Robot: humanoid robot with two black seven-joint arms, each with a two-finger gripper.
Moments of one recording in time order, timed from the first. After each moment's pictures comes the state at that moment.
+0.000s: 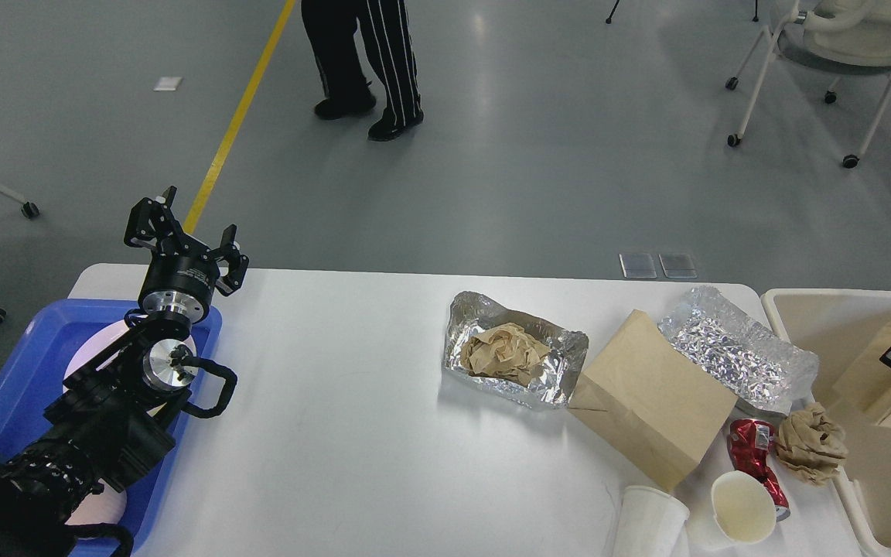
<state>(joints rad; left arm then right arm) -0.73 0.14 -0.89 -0.40 0.00 -0.26 -0.46 0.74 -0.42 -1.36 0.15 0.48 -0.17 0.06</state>
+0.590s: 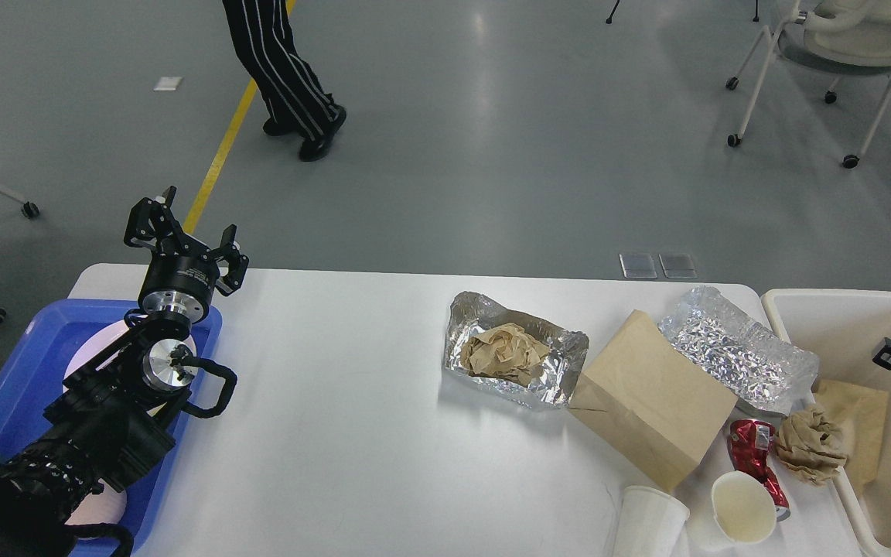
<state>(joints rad) -0.73 0.14 -0.89 -0.40 0.00 -0.26 -0.46 0.74 -0.42 -1.35 0.14 0.45 -0.16 0.06</state>
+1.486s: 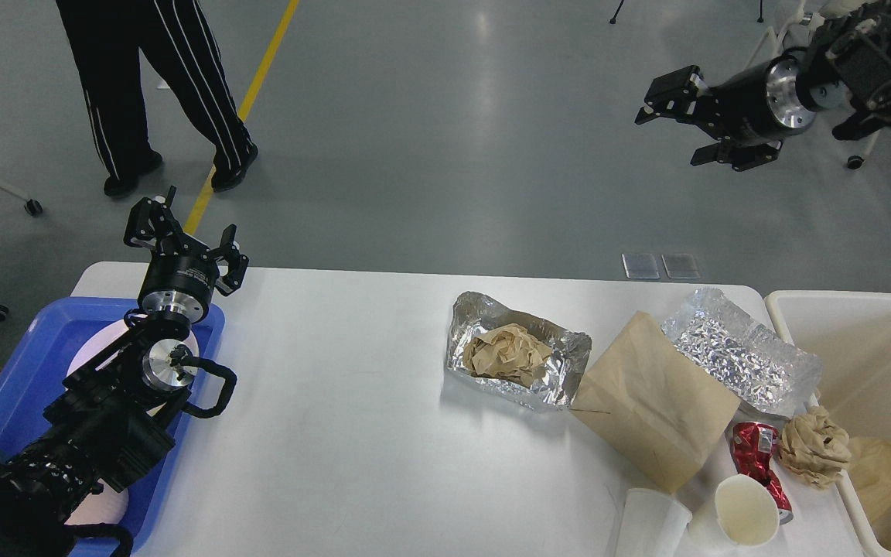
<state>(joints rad) -0.73 0.14 -0.89 -0.40 0.00 -0.26 -0.46 1.71 -0.23 -1.27 0.41 0.31 0.86 0.07</state>
